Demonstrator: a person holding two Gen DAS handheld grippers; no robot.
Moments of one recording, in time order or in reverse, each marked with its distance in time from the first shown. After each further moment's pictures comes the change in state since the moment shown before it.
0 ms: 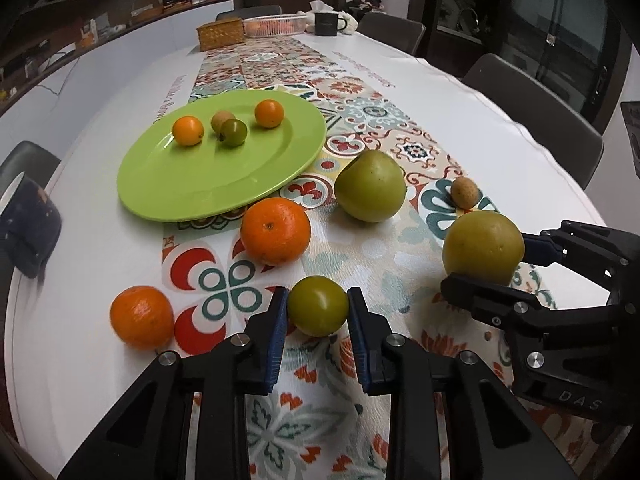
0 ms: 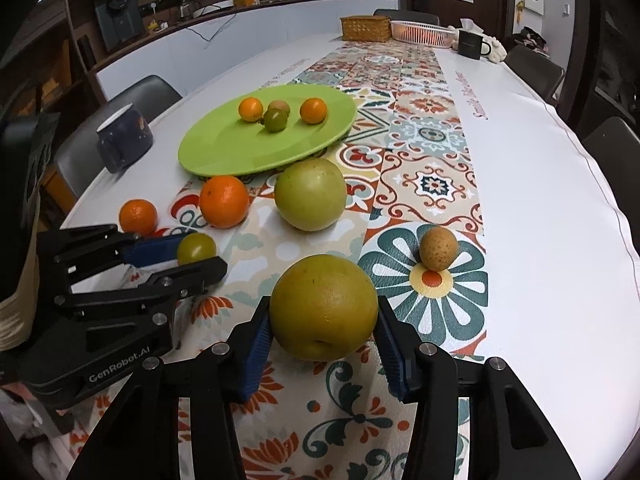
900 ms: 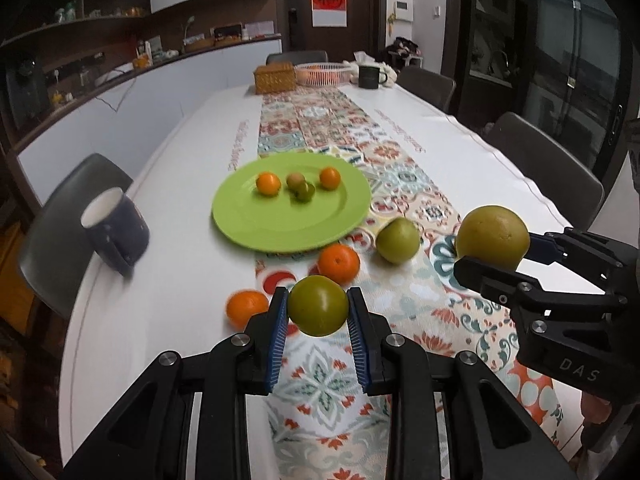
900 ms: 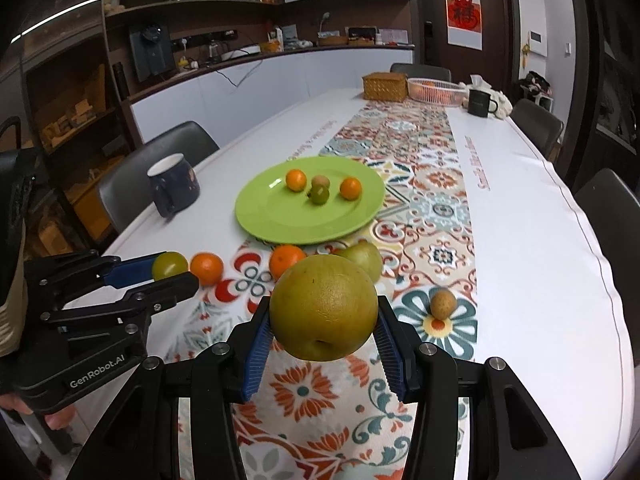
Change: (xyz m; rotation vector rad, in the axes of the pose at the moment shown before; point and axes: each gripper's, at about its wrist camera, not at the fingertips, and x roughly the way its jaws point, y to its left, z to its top) left arm -0.099 0.017 0.001 -0.072 -0.155 0.137; right arm -0.073 0.033 0.020 -0.050 -0.183 0.041
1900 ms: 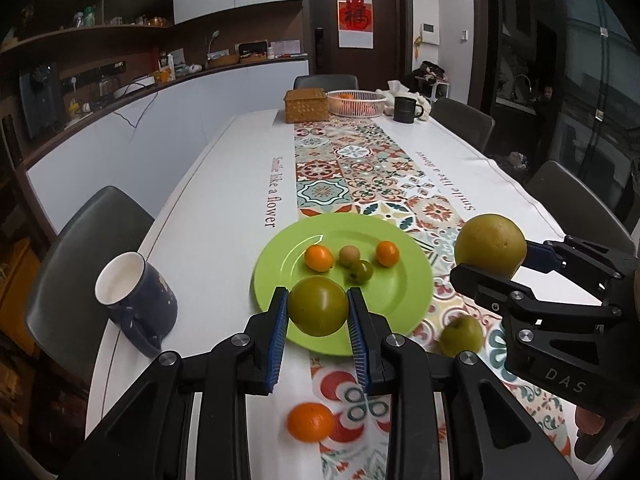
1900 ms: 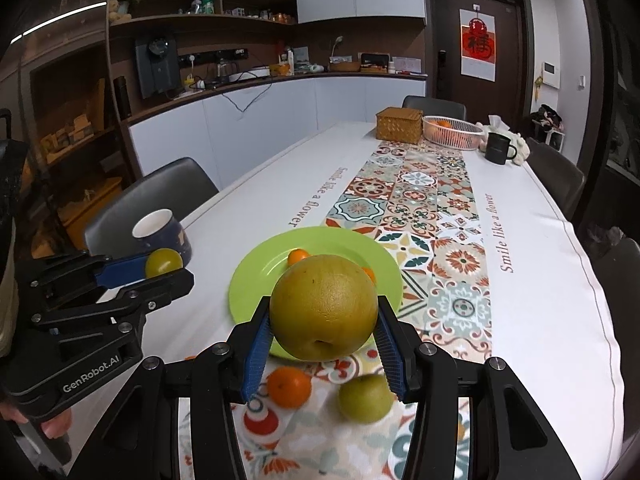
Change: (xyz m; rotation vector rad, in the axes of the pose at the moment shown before) left arm 0.045 0.056 0.077 -0.049 -0.062 0.060; right arm 0.061 0.009 0.095 -0.055 -0.060 -0.002
